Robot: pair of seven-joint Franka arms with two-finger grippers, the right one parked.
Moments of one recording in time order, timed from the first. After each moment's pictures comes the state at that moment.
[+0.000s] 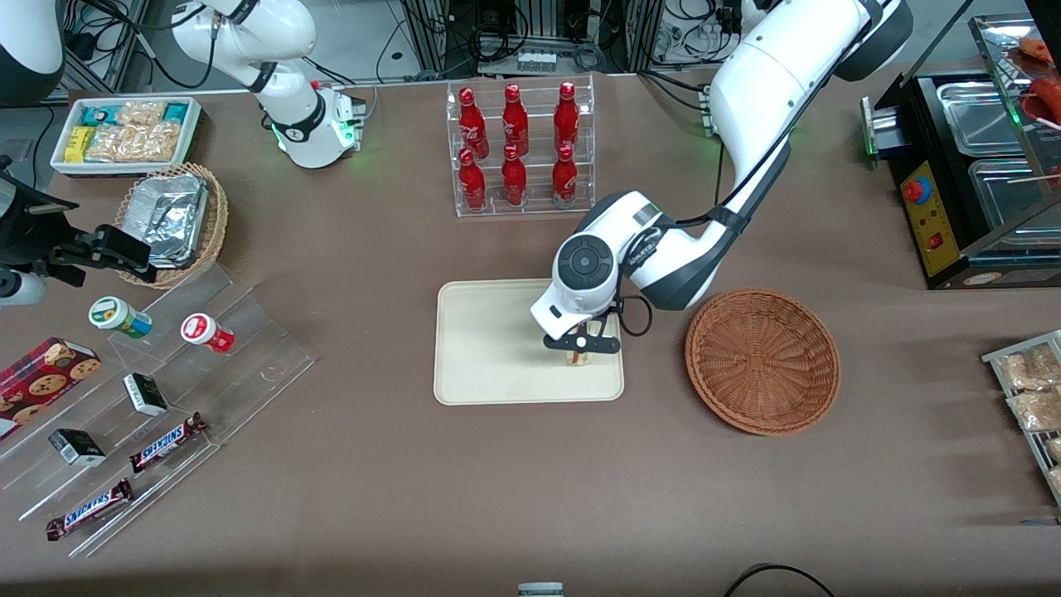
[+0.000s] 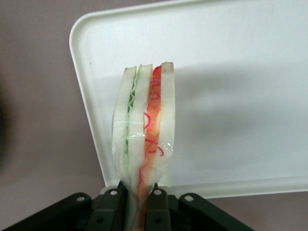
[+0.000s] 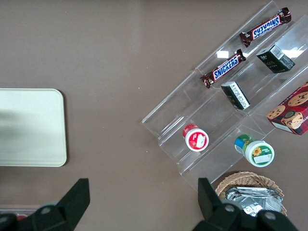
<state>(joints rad) -0.33 0.70 -0.46 -1.48 0.22 1.95 -0.72</state>
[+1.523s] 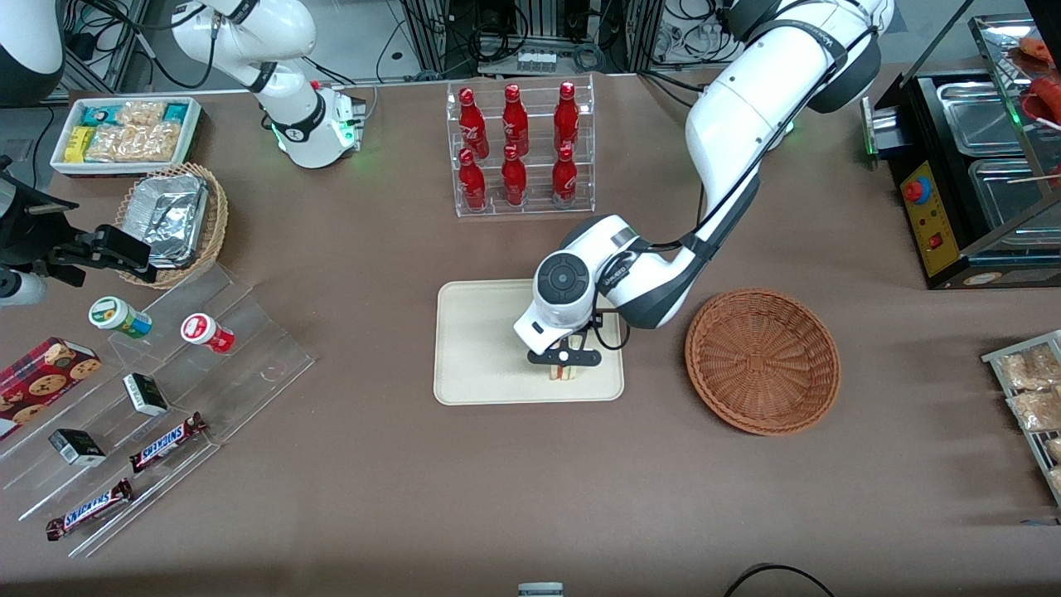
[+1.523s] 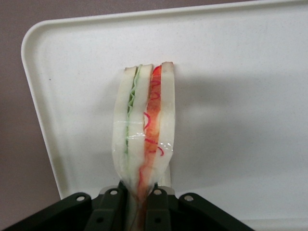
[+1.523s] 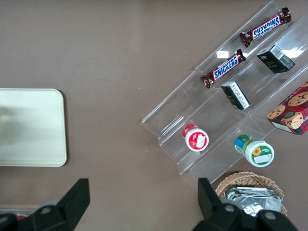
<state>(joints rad) -0.38 0.83 -0.46 -1.40 0.29 2.02 -0.82</state>
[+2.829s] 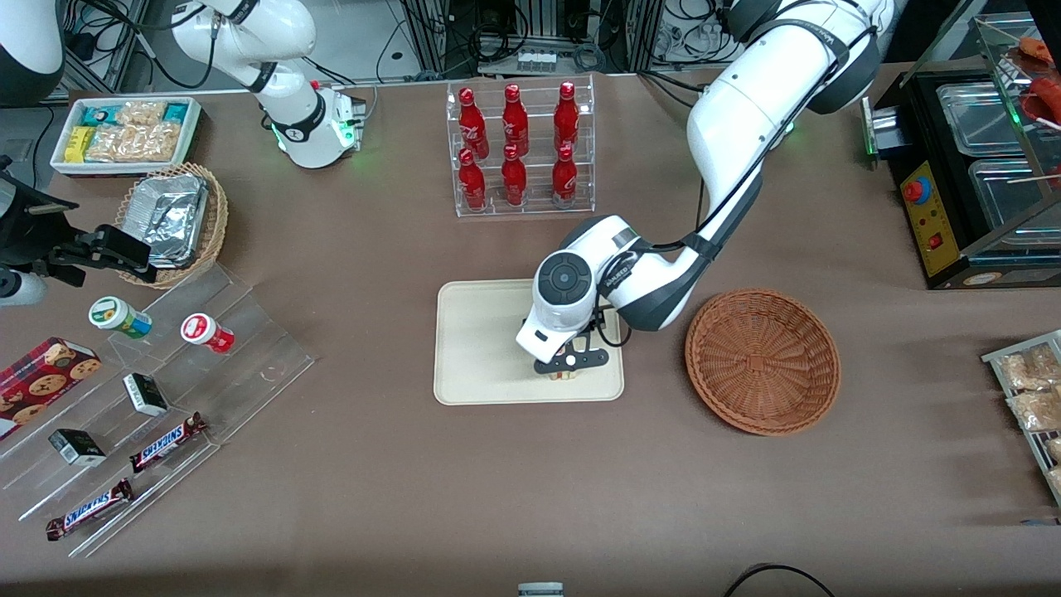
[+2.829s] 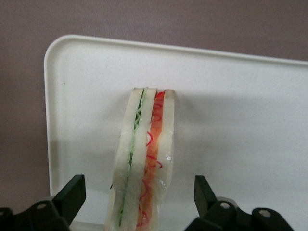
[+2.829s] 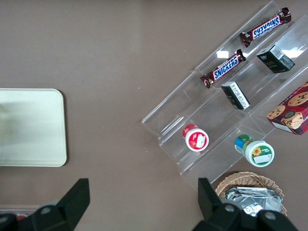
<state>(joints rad) -0.38 0.83 -0.46 -1.34 0.29 2.02 -0.98</state>
